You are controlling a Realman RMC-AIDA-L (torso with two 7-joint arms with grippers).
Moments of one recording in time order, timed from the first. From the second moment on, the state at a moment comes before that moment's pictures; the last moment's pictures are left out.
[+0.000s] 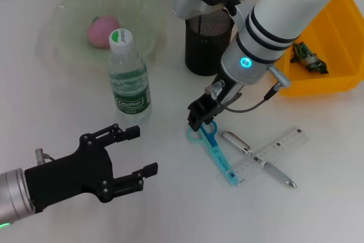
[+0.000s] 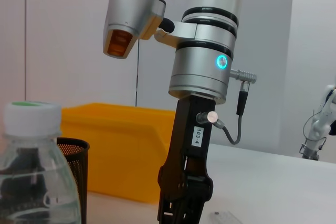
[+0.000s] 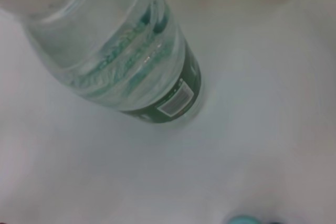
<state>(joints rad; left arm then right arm) -0.18 -2.06 1.24 0.53 1.40 1.54 -0.84 1.08 2.09 -1.63 -0.72 -2.35 -1.31 2.96</state>
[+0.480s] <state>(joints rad) -0.19 -2.06 1.24 0.50 1.40 1.54 -0.82 1.10 2.09 -1.64 -0.66 -2.35 -1.28 2.96</state>
